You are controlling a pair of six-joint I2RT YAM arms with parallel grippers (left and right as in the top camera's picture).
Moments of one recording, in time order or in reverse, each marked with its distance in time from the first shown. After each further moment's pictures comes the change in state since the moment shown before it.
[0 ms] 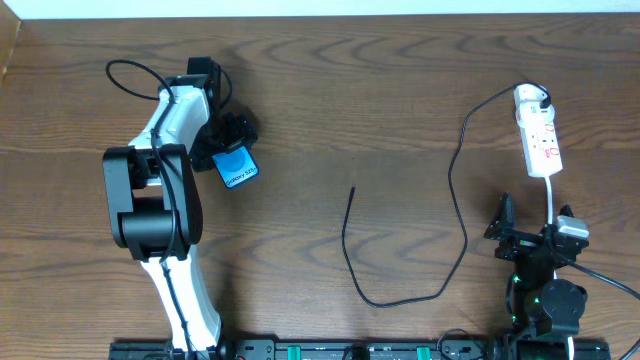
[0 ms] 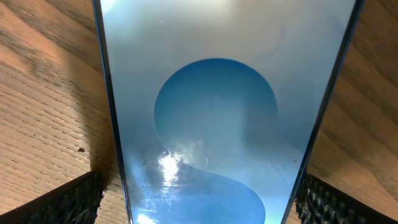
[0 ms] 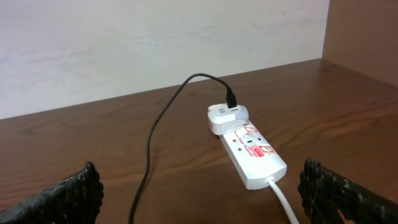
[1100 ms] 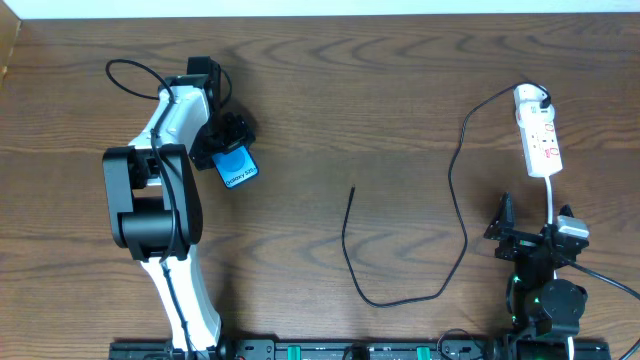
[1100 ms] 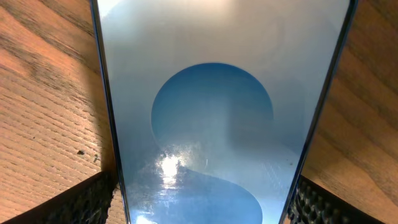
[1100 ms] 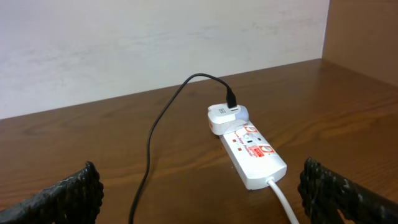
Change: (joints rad) left arm 0.000 0.000 0.000 0.006 0.000 -0.001; right arm 0.000 0.000 0.000 0.000 0.000 0.000
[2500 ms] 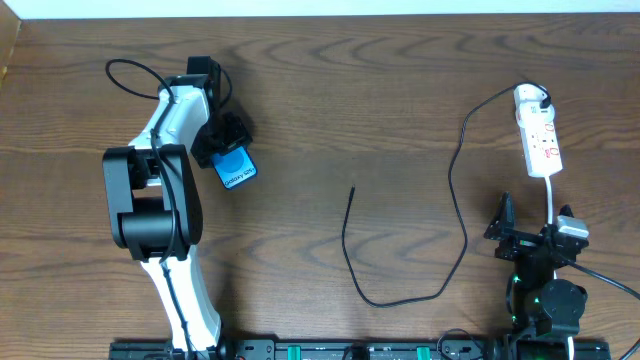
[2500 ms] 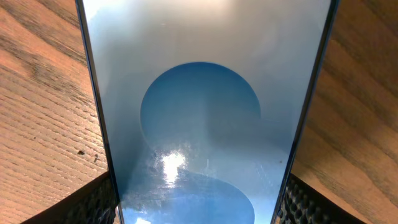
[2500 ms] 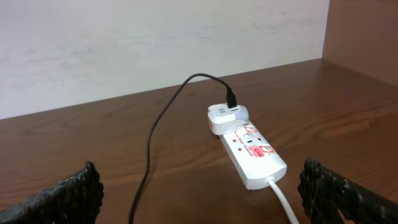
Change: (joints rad) left arm 0.000 -0.001 0.000 0.002 0.000 0.000; right arm 0.000 0.000 0.000 0.000 0.000 0.000
